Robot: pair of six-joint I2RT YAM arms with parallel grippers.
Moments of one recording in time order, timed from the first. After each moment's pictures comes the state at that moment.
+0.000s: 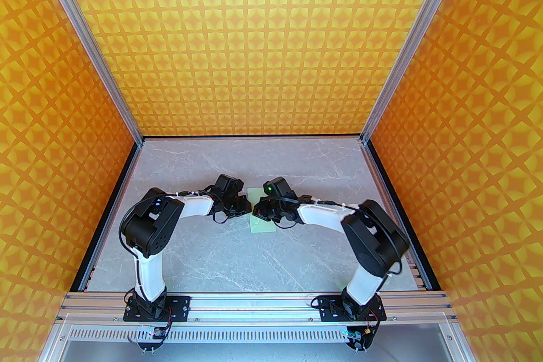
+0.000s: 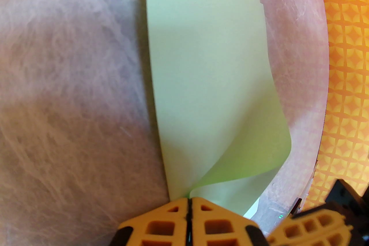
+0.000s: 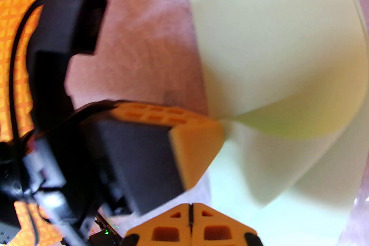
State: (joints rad) left arm -0.53 1.96 1.04 -0.11 0.51 -0.71; right arm 0.61 1.77 0.94 -0.17 -0.39 0.86
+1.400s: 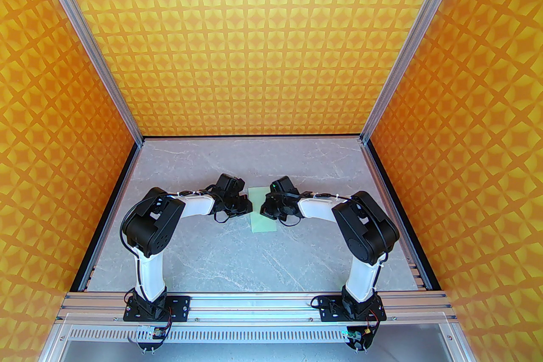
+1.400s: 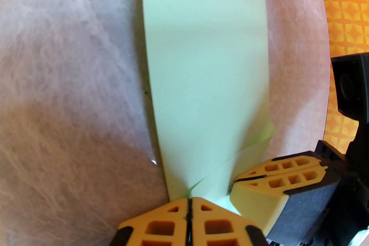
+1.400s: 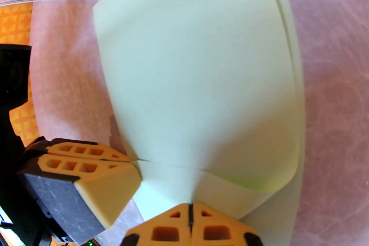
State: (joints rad) left arm -0.54 1.96 1.05 -0.12 0.50 -0.70; right arm 0.51 1.85 0.96 -0.20 -0.38 0.78
